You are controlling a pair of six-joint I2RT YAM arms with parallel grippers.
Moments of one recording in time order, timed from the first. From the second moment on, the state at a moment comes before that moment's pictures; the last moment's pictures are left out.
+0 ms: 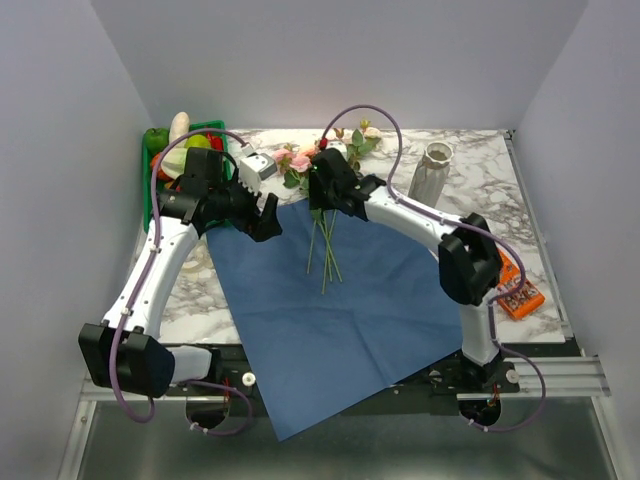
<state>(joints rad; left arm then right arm) -0.20 1.28 1.29 -0.82 0.62 0.30 0.75 2.02 1.68 -0.39 0.30 0.43</state>
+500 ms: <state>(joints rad) -0.17 1.28 1.25 -0.83 0.62 0.32 0.61 2.34 2.05 -0.49 0.22 0.44</state>
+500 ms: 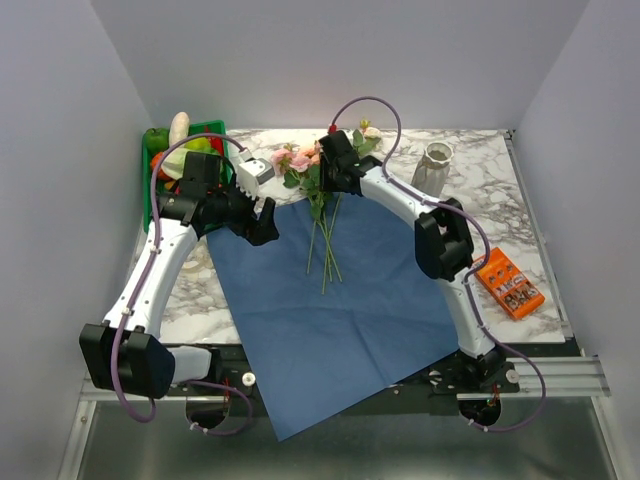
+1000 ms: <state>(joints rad) -0.17 1.24 1.20 -0.81 0.62 0.32 0.62 2.43 2.15 -0.51 0.16 0.46</state>
